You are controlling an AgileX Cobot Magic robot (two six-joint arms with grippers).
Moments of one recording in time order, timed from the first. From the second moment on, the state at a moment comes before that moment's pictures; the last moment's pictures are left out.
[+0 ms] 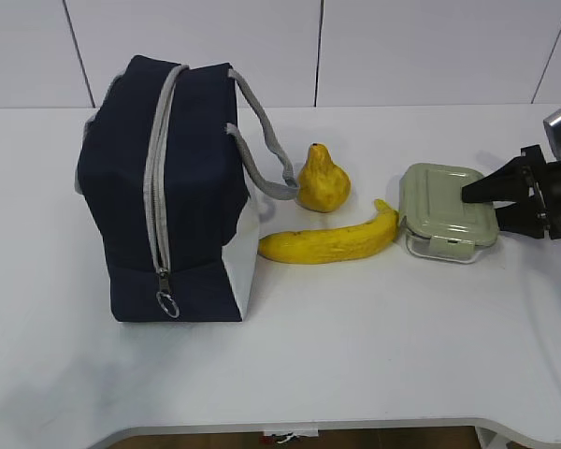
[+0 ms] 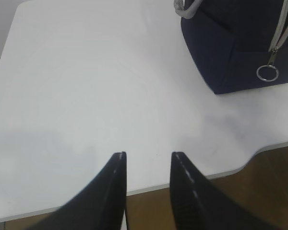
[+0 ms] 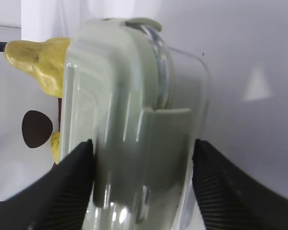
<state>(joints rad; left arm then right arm) -0.05 0.01 -0.53 -0.08 1.11 0.12 -0.39 2.25 -1.44 1.20 1.19 -0.95</state>
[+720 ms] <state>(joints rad) -0.05 0.01 -0.53 -0.08 1.11 0.12 -0.39 2.25 -1.44 1.19 1.20 -0.90</state>
